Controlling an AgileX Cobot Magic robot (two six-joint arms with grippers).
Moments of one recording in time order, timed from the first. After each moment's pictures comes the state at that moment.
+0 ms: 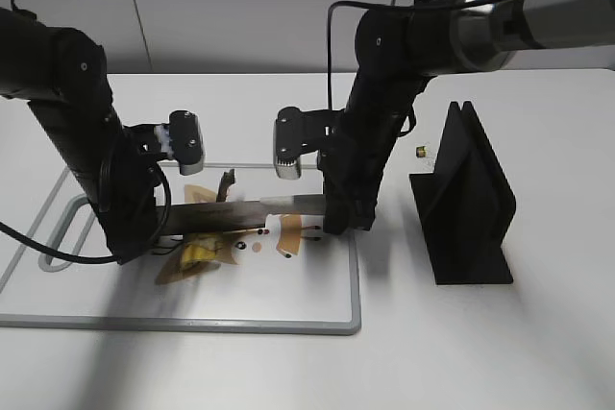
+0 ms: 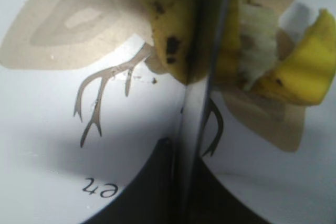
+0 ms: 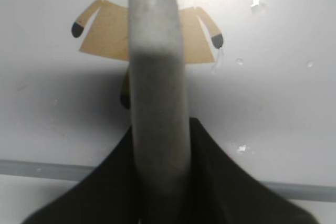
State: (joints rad) left arm -0.35 2.02 -1.17 -0.24 0.76 1.17; right arm 0.52 2.28 -1.58 0.26 0.88 -1.17
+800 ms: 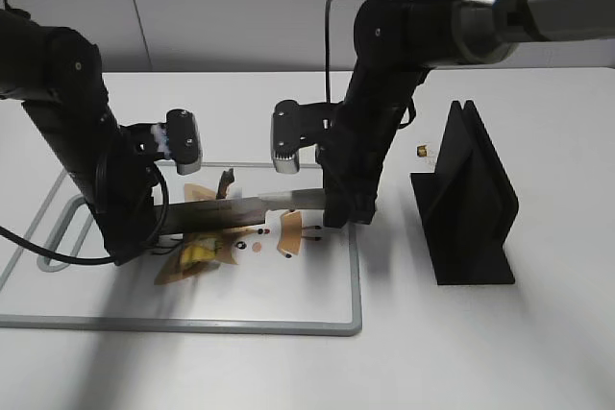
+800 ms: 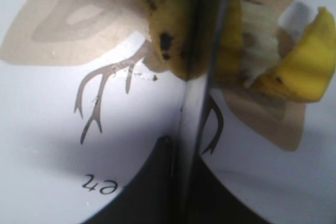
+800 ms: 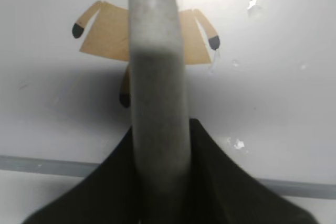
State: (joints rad) left arm -0.35 1.99 -1.16 -0.25 0.75 1.17; right arm 0.52 2.25 -1.60 0.25 0.90 -1.17
